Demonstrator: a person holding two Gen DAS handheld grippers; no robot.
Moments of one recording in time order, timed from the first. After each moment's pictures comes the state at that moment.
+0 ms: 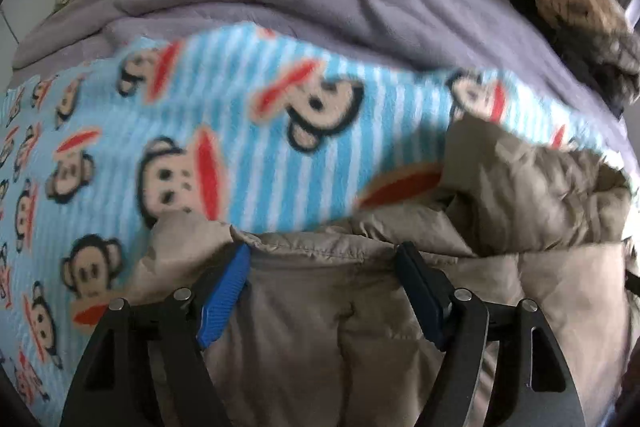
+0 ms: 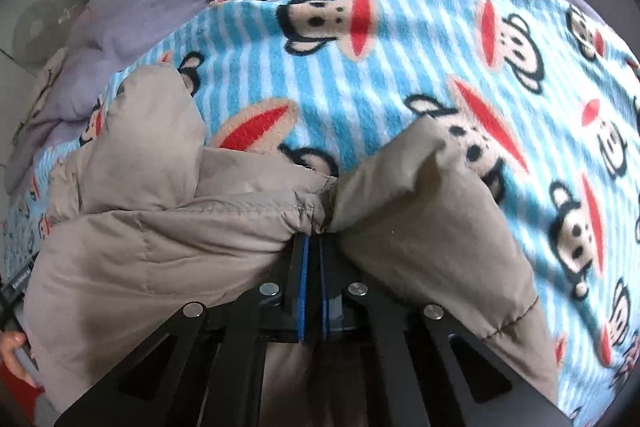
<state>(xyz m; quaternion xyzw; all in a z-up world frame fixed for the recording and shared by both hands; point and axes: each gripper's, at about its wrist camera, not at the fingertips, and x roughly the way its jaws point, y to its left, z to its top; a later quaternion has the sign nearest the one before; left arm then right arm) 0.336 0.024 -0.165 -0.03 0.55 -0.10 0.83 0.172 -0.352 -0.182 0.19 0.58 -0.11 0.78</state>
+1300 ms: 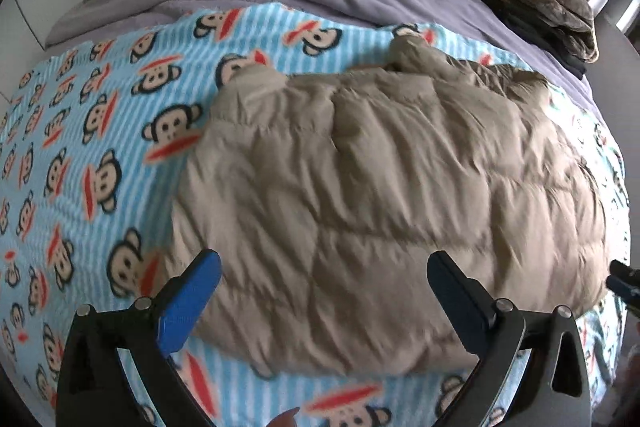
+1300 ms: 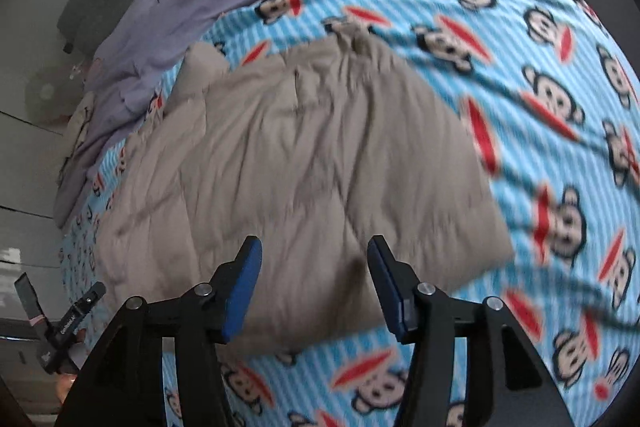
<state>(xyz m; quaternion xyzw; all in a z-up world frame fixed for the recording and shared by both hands) 0.164 0.051 -0.102 -0.01 0.57 -0.10 0.82 -0.006 -0.326 -0.113 0.34 0.55 -0.12 0.75</state>
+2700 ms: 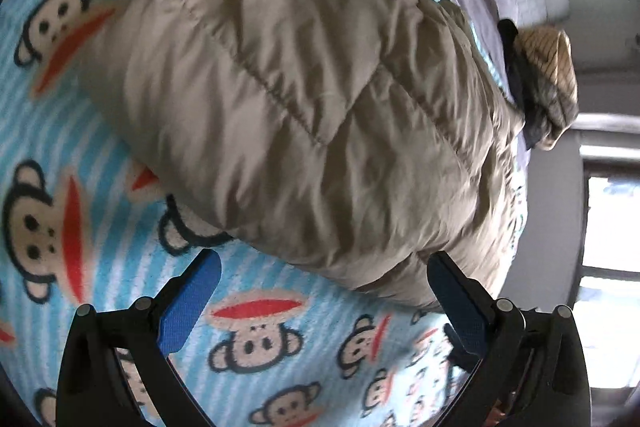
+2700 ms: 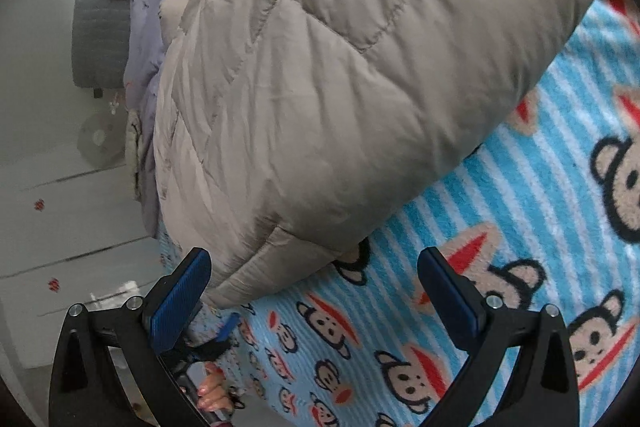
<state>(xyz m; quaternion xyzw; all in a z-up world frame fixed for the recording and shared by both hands) 0.117 0.116 -0.185 -0.34 0.65 -0.15 0.66 -0.055 -0.304 -0.195 0.58 0.52 -0.02 0.62</state>
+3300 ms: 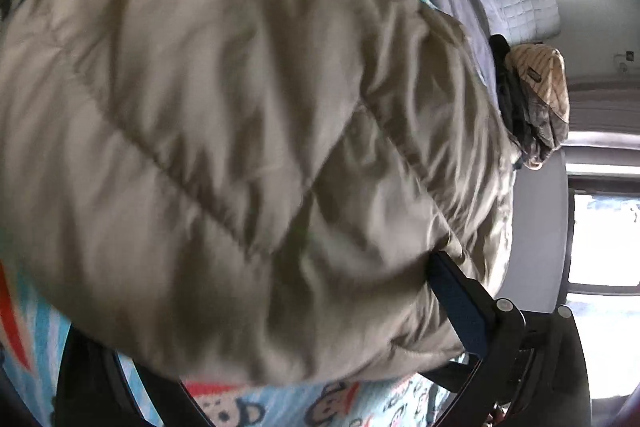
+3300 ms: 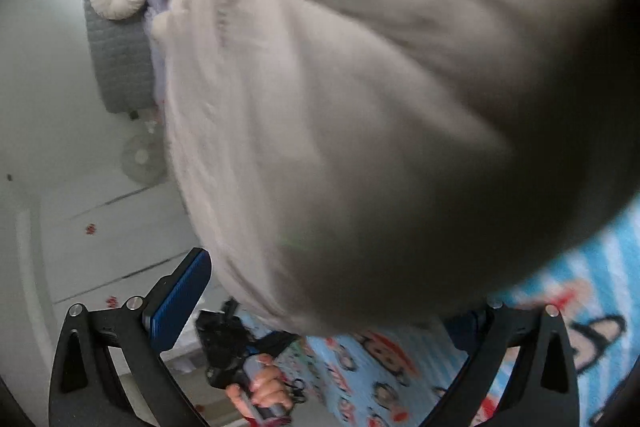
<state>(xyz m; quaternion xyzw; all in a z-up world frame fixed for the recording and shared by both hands) 0.153 0.090 -0.224 -0.36 0.62 -0.16 0.67 -0.017 -0.295 -0.233 0.66 0.46 0.03 0.59</state>
